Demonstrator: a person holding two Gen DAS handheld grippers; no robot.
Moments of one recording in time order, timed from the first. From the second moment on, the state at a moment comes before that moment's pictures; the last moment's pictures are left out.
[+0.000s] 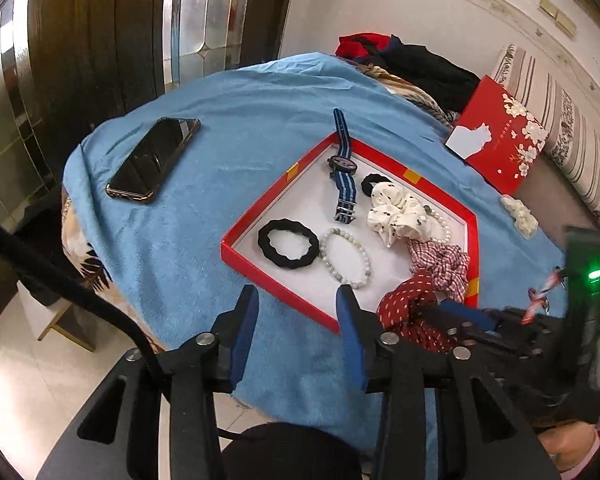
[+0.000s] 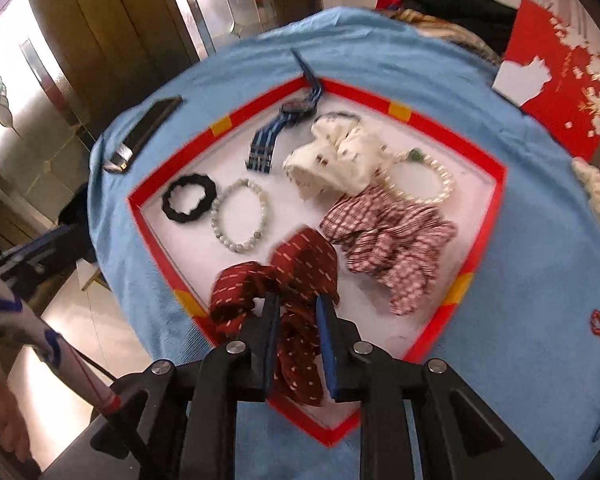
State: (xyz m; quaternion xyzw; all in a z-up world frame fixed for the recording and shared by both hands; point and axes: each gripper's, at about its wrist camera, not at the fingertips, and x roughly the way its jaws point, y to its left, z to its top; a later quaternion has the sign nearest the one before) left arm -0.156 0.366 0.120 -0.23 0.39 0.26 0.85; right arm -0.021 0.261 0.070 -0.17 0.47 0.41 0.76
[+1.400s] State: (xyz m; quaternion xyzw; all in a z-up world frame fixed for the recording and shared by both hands) left arm -0.103 0.120 0.113 -0.04 0.48 0.10 0.87; right arm 0.000 -0.120 0.054 0.05 0.46 0.14 0.88
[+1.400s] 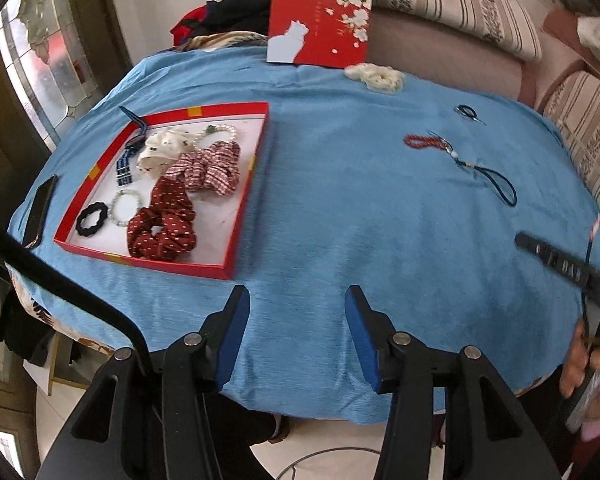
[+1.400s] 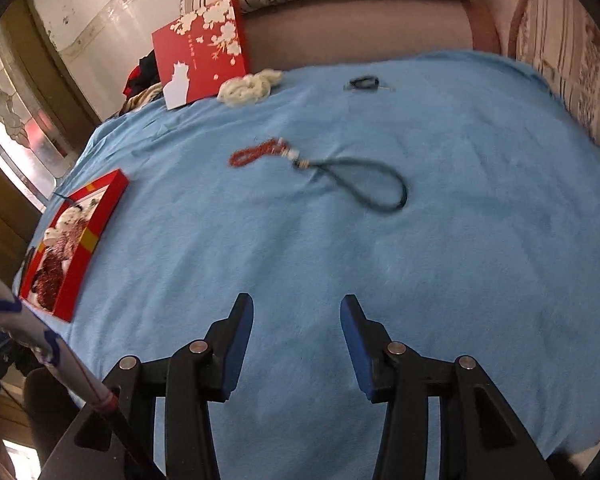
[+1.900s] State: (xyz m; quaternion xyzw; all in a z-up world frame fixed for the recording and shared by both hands) left arm -0.085 0.125 0.085 -0.06 0.51 0.10 0.85; right arm 0.145 -0.073 0.036 -0.05 0.48 0.16 0.86
